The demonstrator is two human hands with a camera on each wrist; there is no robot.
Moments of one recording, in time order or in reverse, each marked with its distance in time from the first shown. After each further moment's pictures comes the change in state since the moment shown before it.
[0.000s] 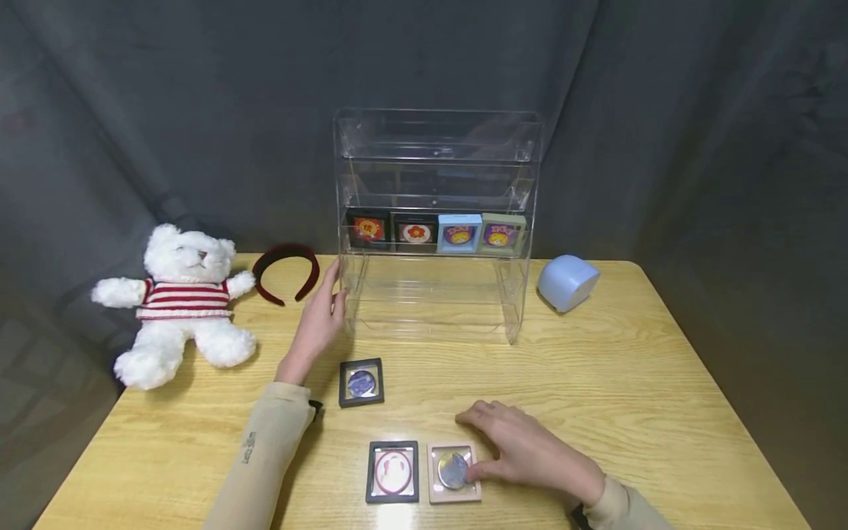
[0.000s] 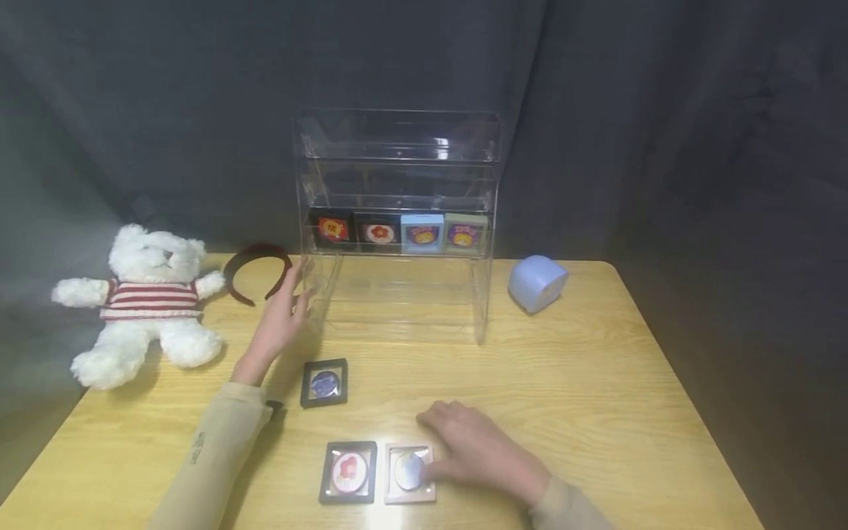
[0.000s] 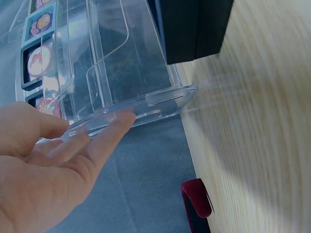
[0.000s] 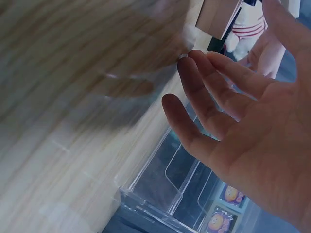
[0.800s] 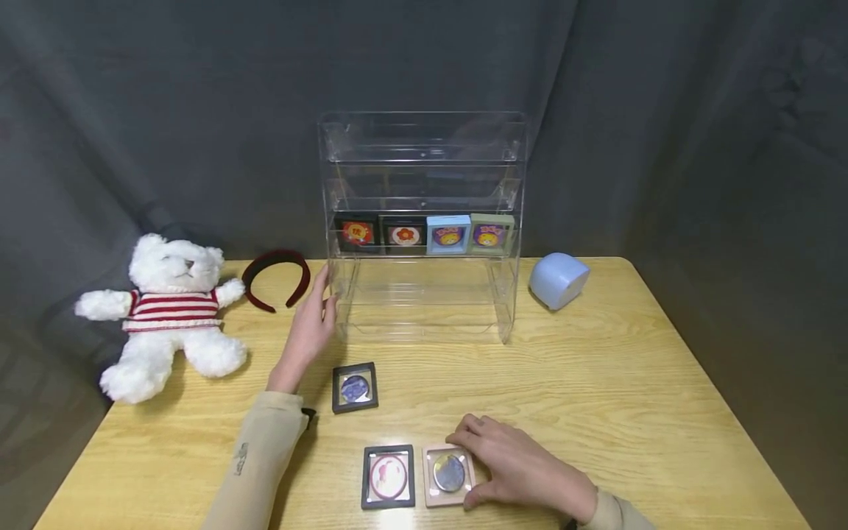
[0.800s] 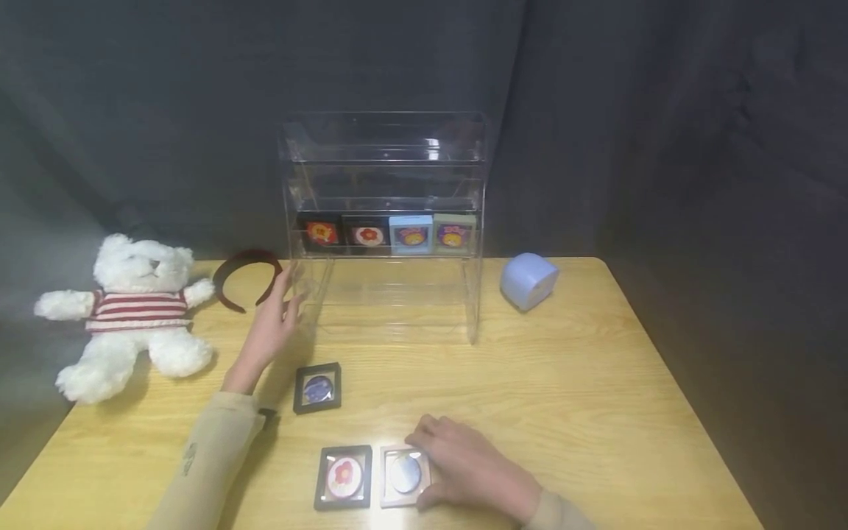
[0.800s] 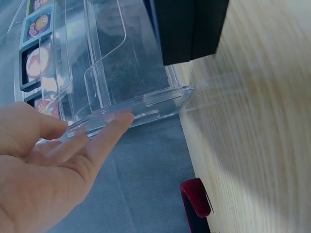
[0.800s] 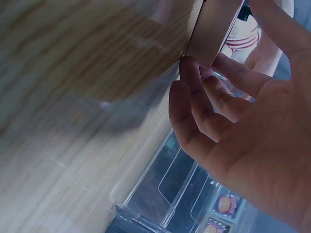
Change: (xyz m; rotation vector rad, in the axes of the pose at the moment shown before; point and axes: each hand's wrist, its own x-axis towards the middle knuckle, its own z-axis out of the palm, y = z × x) left_hand -0.001 0.002 0.000 0.003 -0.020 -0.010; right_hand -0.007 -0.013 0.010 -0.010 -0.043 0.009
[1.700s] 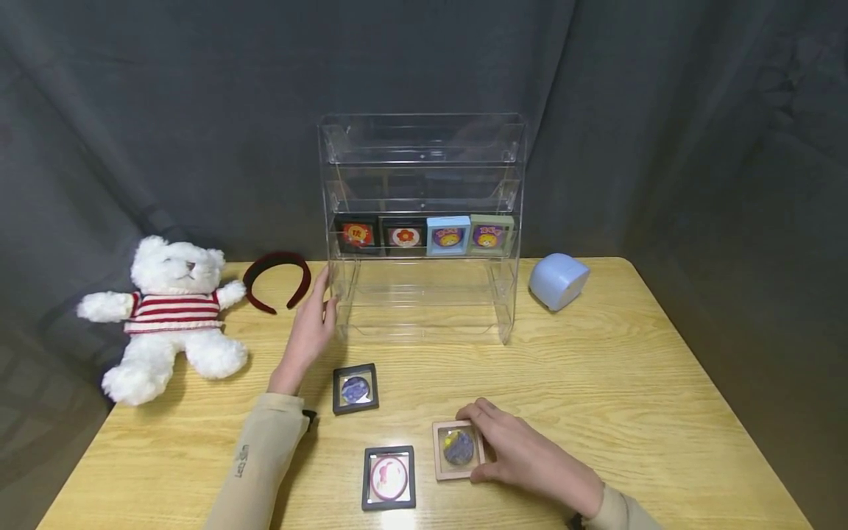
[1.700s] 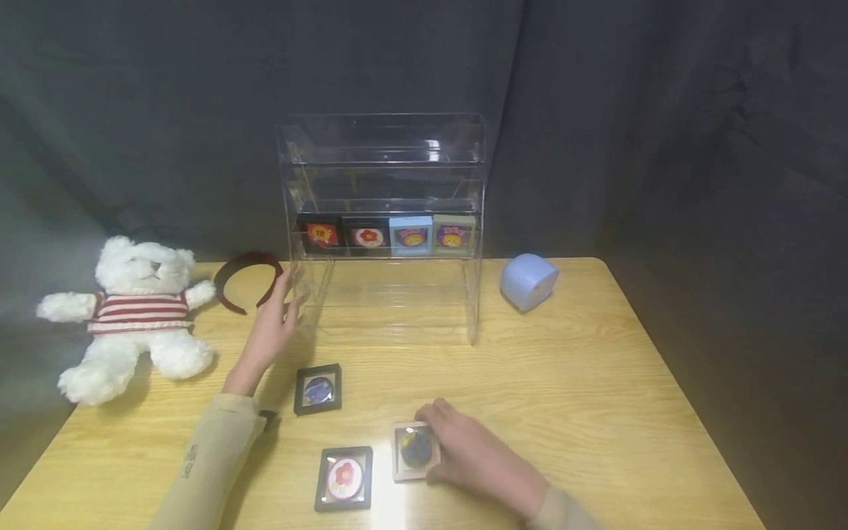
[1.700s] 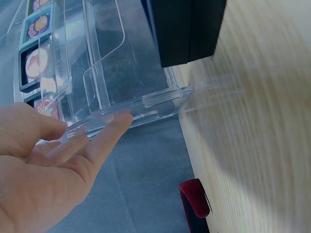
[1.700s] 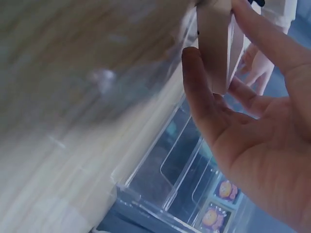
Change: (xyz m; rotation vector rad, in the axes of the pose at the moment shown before) left_hand -0.001 -0.001 0.001 0.008 0.015 0.006; right_hand -0.001 0.002 -0.011 0.110 0.098 0.096
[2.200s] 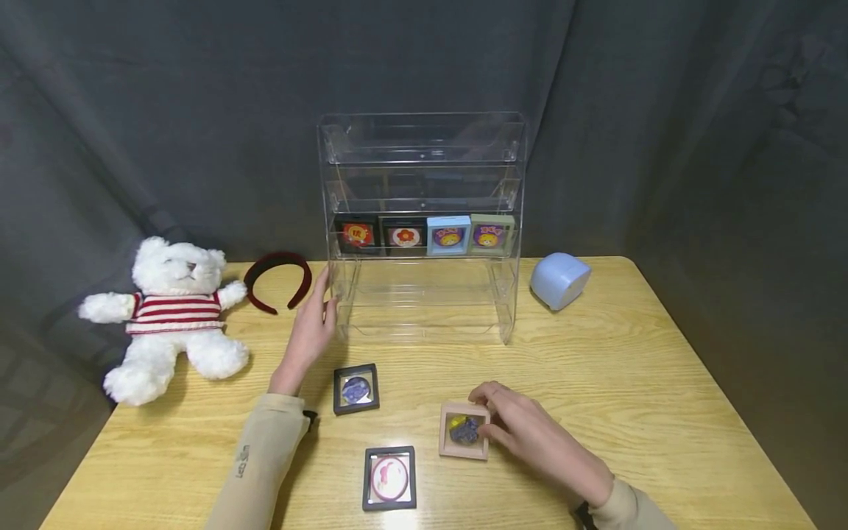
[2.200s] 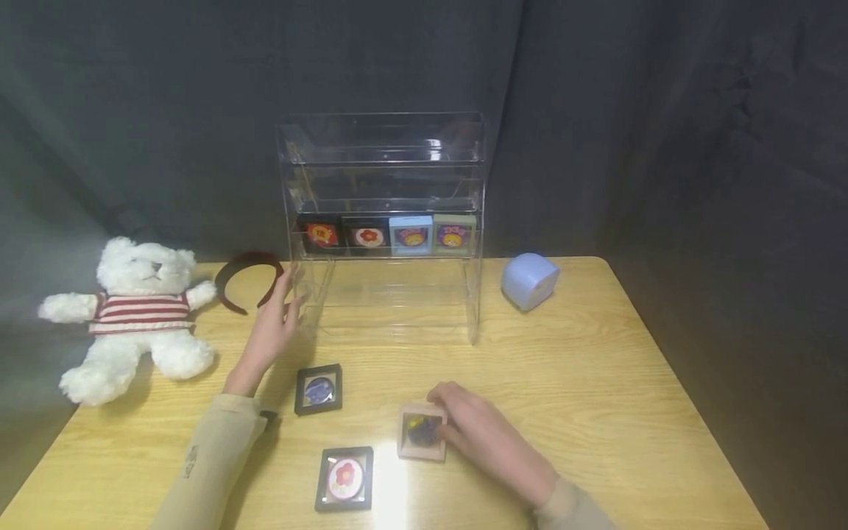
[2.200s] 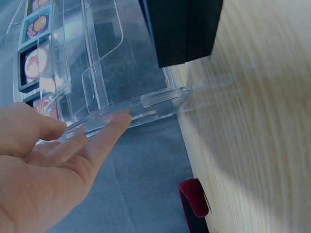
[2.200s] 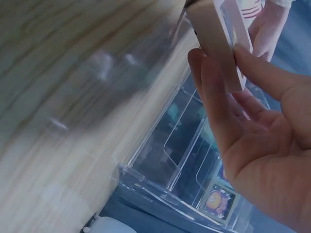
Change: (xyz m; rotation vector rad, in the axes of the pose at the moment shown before) left_hand 0.000 -0.001 0.001 0.015 -0.007 -0.006; right_hand 0.008 0.010 -0.016 0.059 0.156 0.038
